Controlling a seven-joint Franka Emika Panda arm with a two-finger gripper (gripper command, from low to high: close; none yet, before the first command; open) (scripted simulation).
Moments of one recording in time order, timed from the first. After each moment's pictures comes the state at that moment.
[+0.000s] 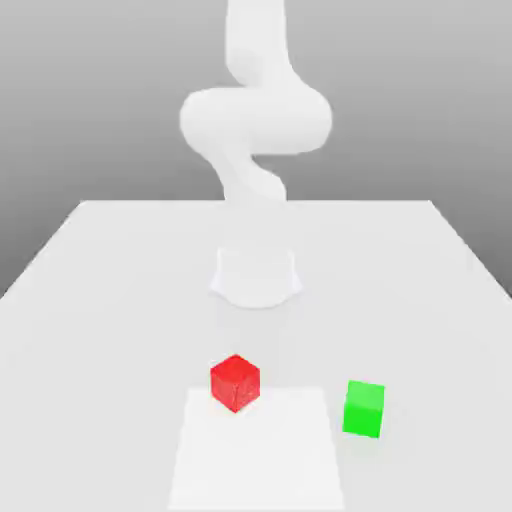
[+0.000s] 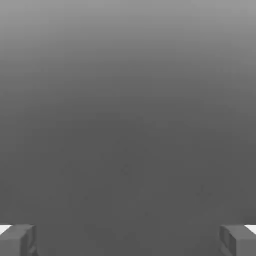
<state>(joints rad) 0.02 -0.74 -0.02 -2.37 -0.02 2.35 0.73</state>
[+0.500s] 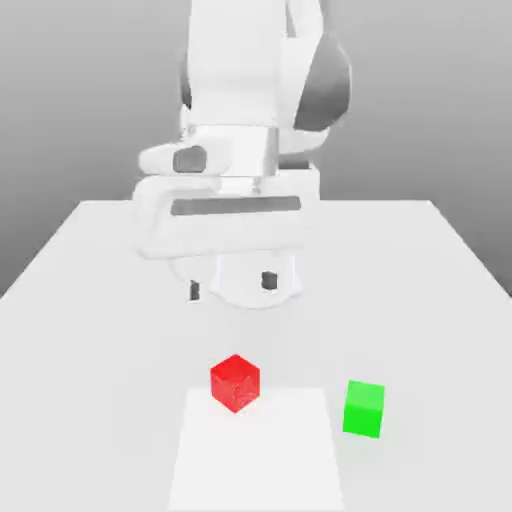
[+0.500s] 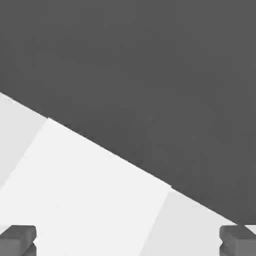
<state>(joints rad) 0.11 -0.28 -0.21 -2.86 -0.14 2.73 0.17</state>
